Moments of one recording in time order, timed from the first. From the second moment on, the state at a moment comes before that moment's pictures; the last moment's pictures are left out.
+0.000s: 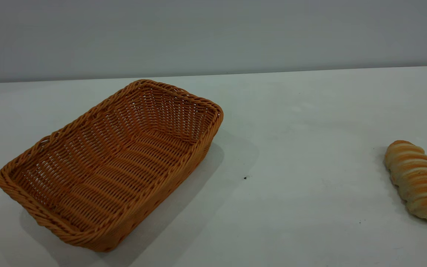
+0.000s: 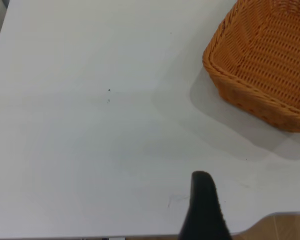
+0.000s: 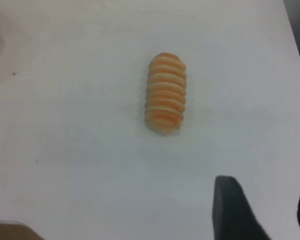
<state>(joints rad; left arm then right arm) 0.02 -0.02 -0.49 0.02 1.13 0.01 0.06 -0.01 -0.47 -0.02 1.14 -0.02</state>
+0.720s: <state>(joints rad) -0.13 -0.02 -0.49 0.02 1.13 -0.01 0.14 -0.01 -0.47 0.00 1.14 -0.02</state>
